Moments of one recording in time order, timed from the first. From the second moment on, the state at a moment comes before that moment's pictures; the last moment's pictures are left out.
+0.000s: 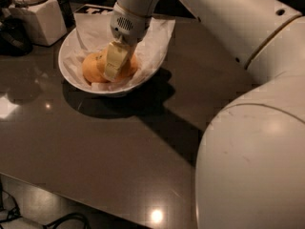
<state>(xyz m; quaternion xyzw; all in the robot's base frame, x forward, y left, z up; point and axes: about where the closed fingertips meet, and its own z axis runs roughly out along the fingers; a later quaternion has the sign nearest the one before) 0.585 0.087 0.905 -0.59 0.79 0.17 0.07</state>
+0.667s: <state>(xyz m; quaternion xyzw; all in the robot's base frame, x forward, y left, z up) 0.577 0.091 0.916 -0.60 0.77 0.18 0.10</state>
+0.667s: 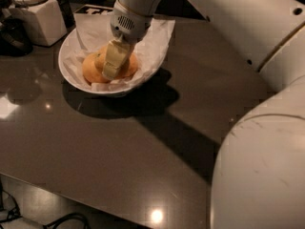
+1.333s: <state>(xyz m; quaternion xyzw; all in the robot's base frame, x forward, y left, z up) 0.526 0.068 0.959 -0.61 0.76 0.18 0.15</state>
